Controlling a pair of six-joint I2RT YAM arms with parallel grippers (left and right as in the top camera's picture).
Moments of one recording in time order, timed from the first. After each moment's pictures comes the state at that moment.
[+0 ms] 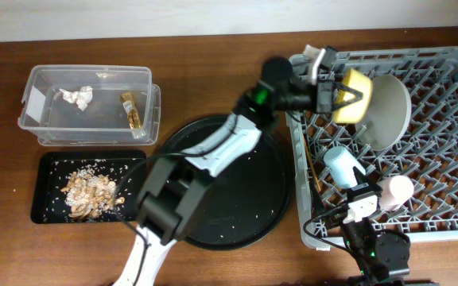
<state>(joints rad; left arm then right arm) -0.70 2.31 1.78 0.61 0.94 -1.06 0.09 0.01 0.01 -0.06 -0.17 -0.09</state>
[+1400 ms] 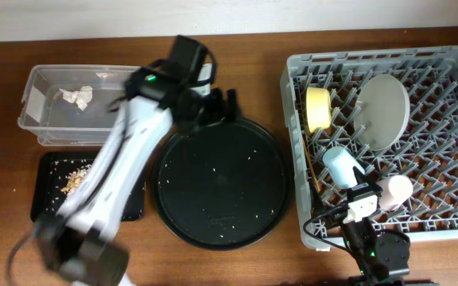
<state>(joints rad) -0.40 1.77 1.78 -1.17 0.25 -0.47 0.09 0.01 0.01 -0.06 -0.17 -0.09</state>
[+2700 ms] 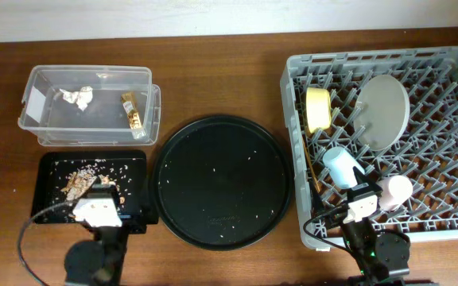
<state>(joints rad) -0.16 0.20 0.38 -0.36 -0.10 -0.14 0.09 0.01 0.01 -0.06 -0.17 -0.09</state>
